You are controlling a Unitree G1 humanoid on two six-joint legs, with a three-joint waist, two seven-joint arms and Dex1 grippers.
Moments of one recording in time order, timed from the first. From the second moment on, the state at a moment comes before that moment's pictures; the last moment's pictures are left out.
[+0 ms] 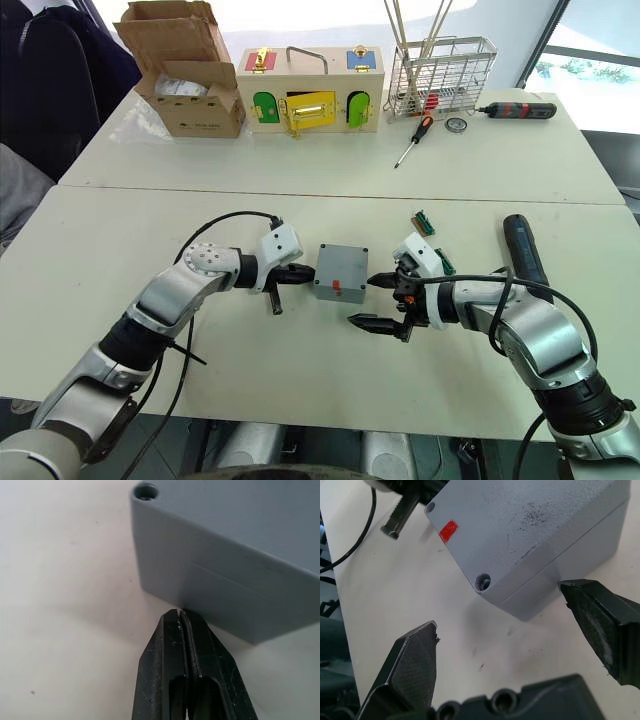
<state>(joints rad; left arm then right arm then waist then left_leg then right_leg) -0.60 0.45 -0.41 0.01 -0.16 0.58 -0.86 -0.24 -0.80 0.12 -0.46 0.53 0.91 0.87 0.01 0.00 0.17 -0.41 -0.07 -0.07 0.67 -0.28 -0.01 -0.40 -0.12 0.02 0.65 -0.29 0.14</state>
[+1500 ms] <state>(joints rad) -0.51 0.47 -0.41 -0.15 -0.07 0.64 -0.84 -0.30 -0.80 0.22 -0.34 0.34 0.69 1.03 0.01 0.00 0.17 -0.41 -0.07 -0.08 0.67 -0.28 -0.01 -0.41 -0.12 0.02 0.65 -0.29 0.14</state>
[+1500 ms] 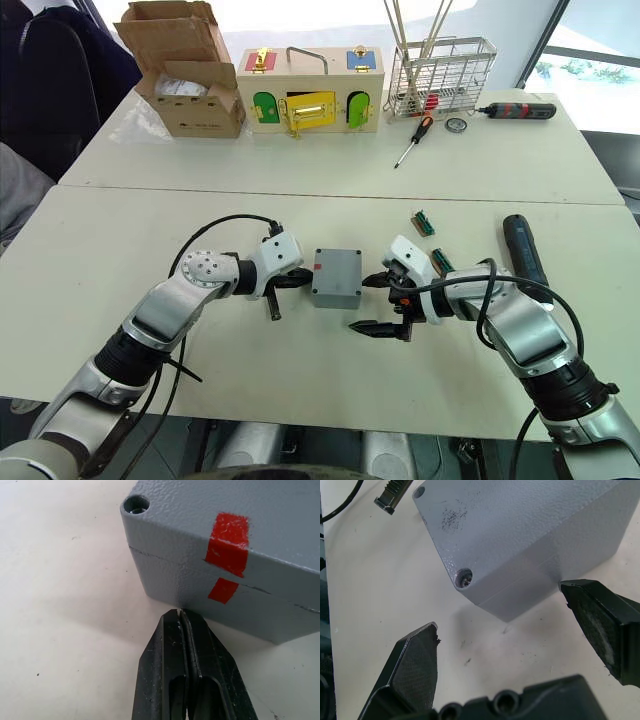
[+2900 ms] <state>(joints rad) -0.44 0.51 -0.40 -0.35 -0.26 0.72 -0.91 -0.29 -0.91 0.07 -0.27 0.44 0.55 0.95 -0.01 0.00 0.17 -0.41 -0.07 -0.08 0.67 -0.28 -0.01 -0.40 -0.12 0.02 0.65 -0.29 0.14</state>
